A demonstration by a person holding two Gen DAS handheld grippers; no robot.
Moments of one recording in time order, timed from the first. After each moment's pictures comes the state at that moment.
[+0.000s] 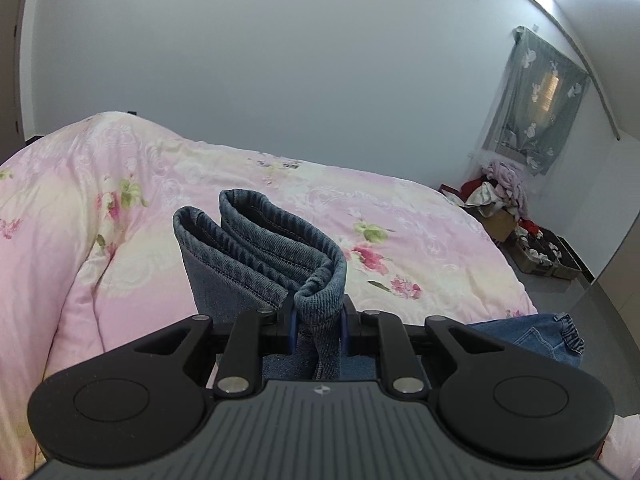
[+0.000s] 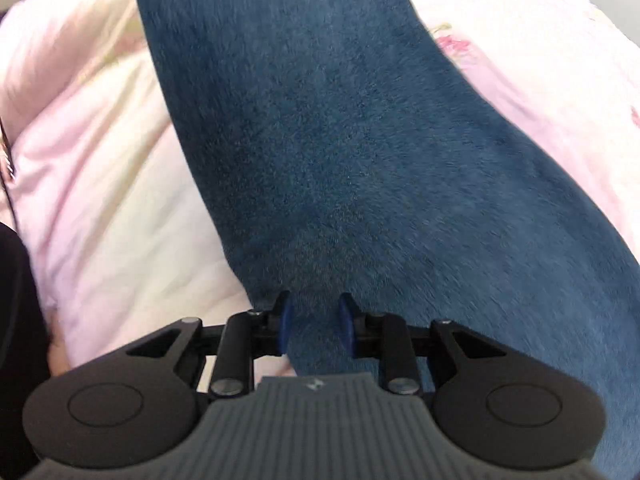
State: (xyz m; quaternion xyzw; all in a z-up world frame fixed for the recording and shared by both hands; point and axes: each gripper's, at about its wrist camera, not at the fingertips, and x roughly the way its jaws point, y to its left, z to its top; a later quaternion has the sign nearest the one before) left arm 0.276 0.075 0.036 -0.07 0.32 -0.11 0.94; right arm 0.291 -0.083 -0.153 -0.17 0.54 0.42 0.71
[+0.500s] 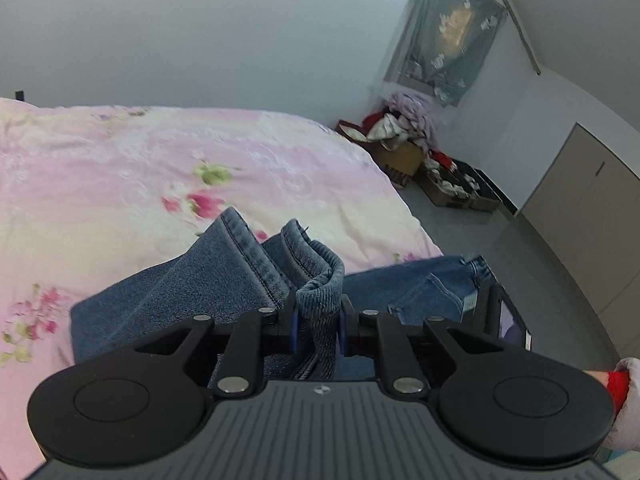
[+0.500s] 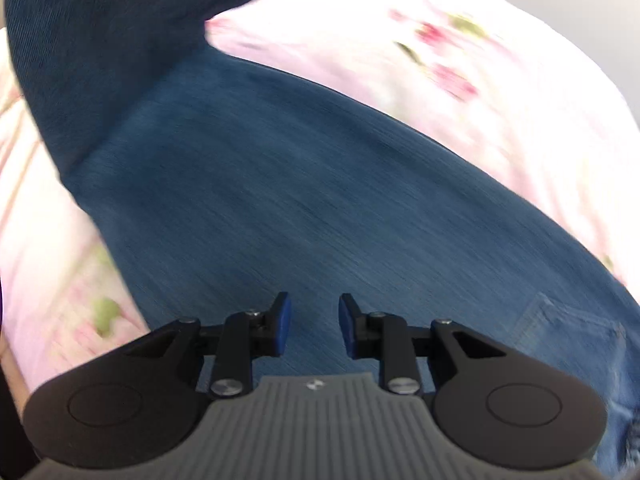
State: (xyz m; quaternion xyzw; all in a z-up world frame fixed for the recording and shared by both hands) left arm 0.315 -0.108 -0.023 -0.05 0.39 -0.26 0.88; right arm 0.296 -0.275 -0.138 -0.15 0.57 0.25 0.77
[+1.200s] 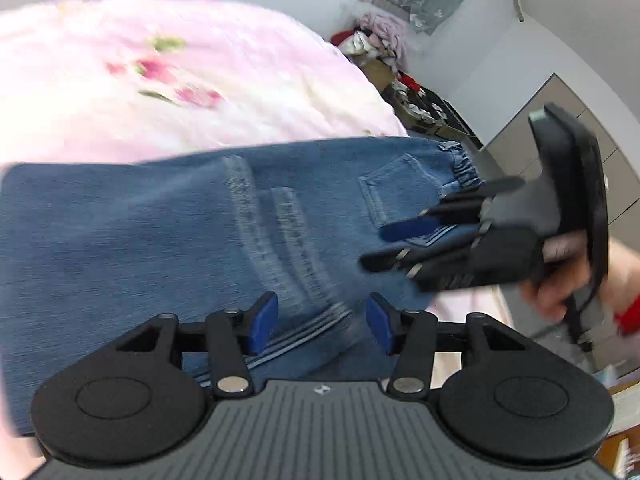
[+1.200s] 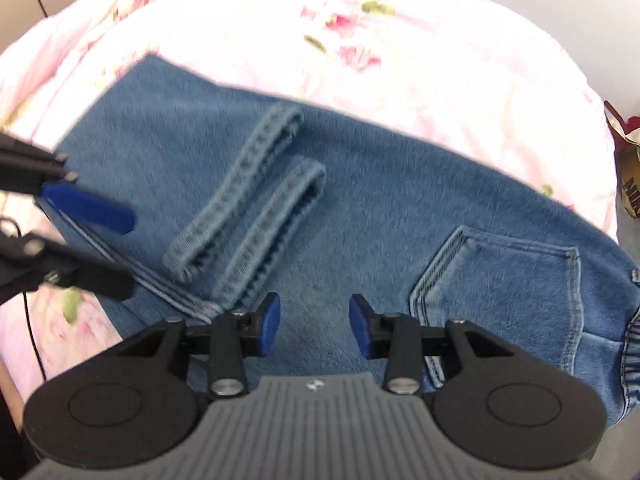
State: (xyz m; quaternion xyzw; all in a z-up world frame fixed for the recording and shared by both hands) left arm 0.284 -0.102 -0.111 -0.05 0.48 -0.30 0.82; right arm 0.300 -0.331 -0.114 -0.08 0.56 0.21 0.80
